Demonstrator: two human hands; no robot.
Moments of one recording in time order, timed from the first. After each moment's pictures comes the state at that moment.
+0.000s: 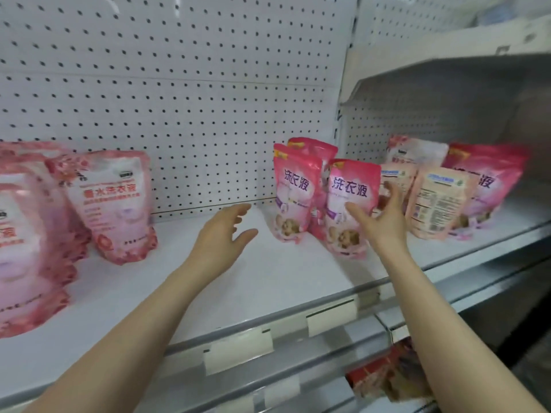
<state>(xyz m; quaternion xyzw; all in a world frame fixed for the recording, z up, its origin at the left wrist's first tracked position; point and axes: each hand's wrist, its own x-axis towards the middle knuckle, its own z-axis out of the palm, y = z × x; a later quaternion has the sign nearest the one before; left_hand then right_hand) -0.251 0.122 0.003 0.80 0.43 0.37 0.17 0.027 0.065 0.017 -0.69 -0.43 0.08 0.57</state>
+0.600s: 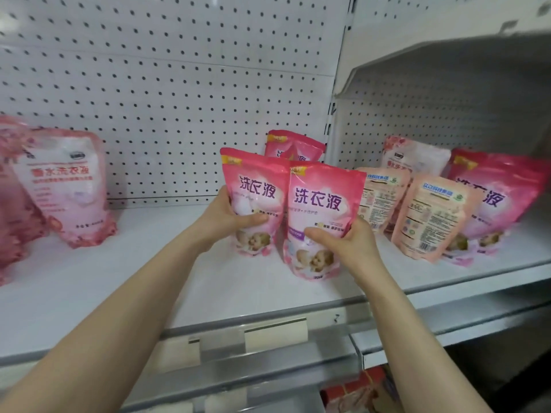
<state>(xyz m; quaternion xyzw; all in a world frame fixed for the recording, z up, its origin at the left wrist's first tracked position) -0.144 0.170 0.006 0.67 0.40 0.42 0.46 0.089 0.078 -0.004 -0.55 -0.56 0.29 0.55</state>
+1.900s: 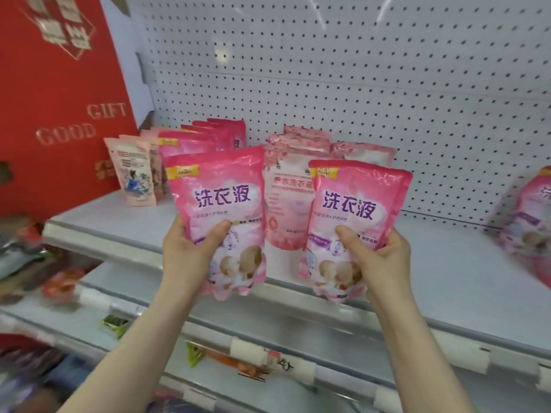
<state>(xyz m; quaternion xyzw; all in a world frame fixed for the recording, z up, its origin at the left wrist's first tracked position) -0.543 -0.074 -0.004 0.35 0.53 0.74 0.21 -0.307 0.009 -0.001 -0.35 -0.55 0.46 0.60</state>
